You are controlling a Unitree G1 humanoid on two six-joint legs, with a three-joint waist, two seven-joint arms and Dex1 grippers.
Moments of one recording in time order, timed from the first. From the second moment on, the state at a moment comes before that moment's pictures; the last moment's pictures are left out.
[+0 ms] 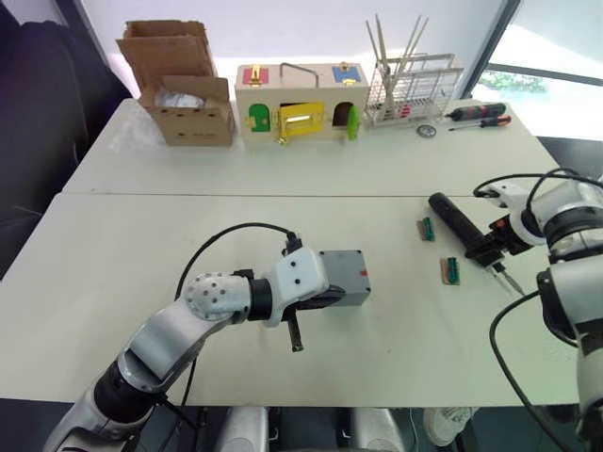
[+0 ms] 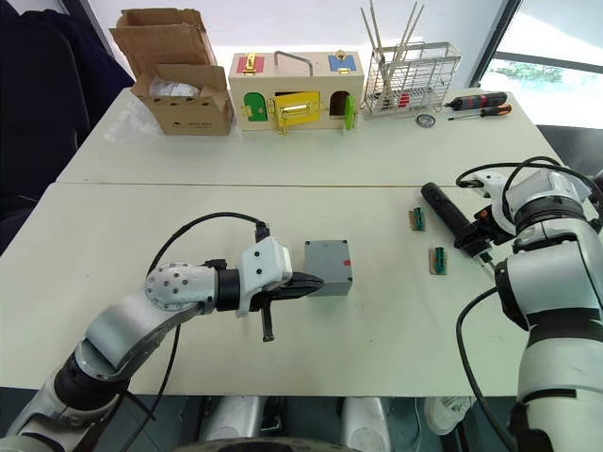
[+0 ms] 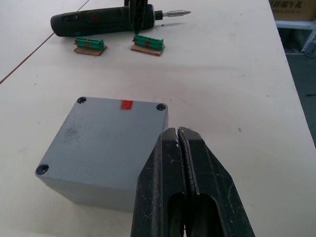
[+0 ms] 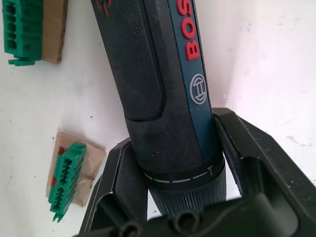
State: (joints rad) left arm -0.36 0.51 -0.38 -0.63 -0.37 0.76 -0.72; right arm -1.22 -0.80 0.37 1.35 -0.29 0.61 1.17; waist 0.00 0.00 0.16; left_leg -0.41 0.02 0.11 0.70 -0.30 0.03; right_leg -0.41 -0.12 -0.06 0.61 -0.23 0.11
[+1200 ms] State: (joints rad) left arm -0.57 0.49 -0.38 -0.22 -0.33 0.63 -0.95; right arm -0.40 -0.28 -0.34 -0.43 0.67 0.85 0.60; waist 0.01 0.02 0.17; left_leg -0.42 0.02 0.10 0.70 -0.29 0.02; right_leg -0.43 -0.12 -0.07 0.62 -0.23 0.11
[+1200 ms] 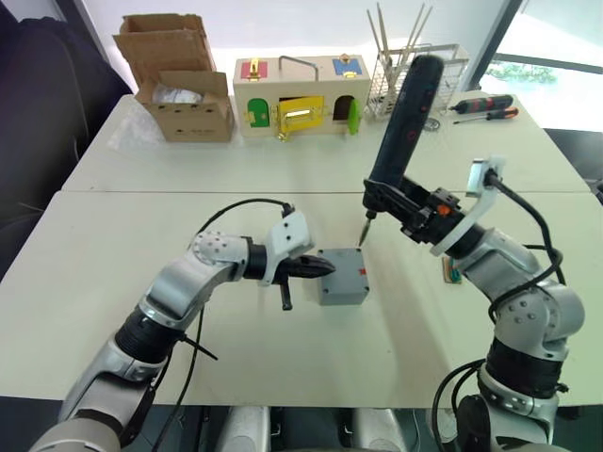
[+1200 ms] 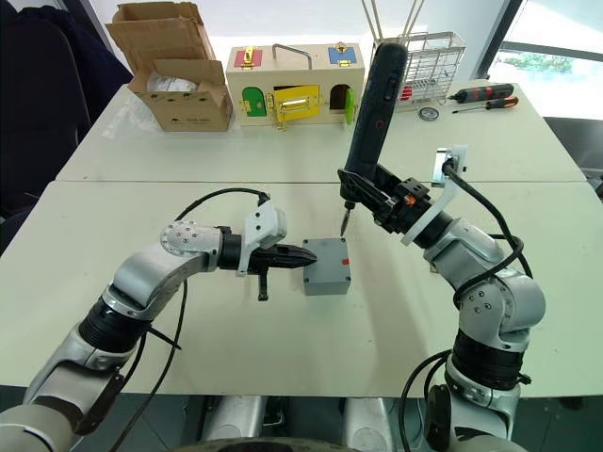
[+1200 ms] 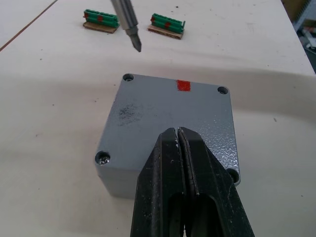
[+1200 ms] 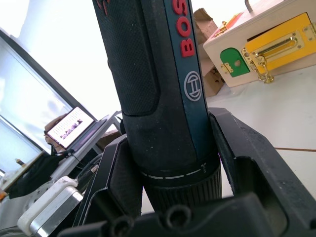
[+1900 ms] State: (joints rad) left arm -0.59 0.49 -0.40 -0.22 -0.28 0.62 -0.97; right arm -0.32 -0.35 -0.19 -0.35 0.59 0.60 0.59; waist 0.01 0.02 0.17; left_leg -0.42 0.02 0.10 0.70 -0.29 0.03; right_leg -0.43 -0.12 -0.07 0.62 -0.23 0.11
